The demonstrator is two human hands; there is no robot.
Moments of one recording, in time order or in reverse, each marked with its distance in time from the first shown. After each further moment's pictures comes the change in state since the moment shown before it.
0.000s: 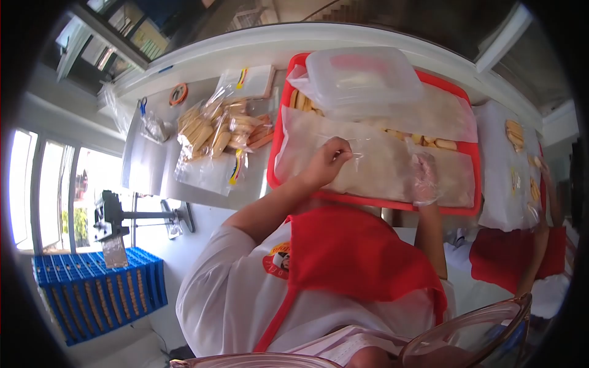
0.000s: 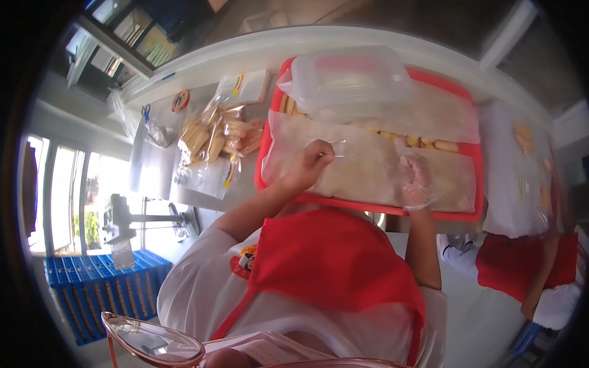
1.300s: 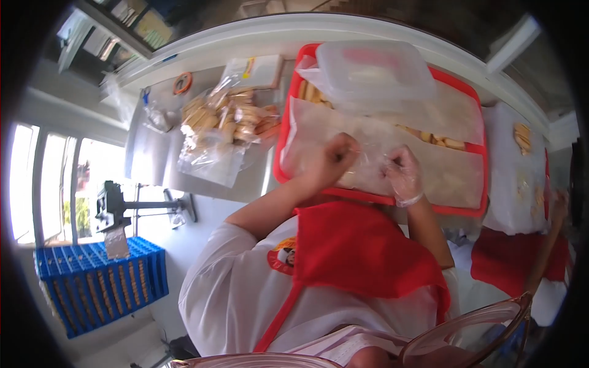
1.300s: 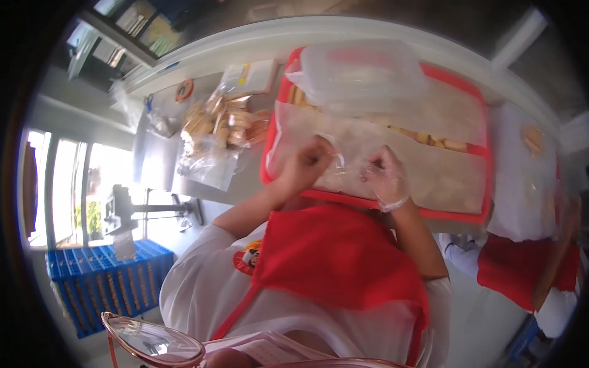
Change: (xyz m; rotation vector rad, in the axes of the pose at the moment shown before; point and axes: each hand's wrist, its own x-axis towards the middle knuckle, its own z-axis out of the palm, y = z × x) left_hand -0.024 0.040 -0.007 0.034 0.139 -0.038; right_hand 0.016 -0.093 0.042 0.829 -0.357 0.391
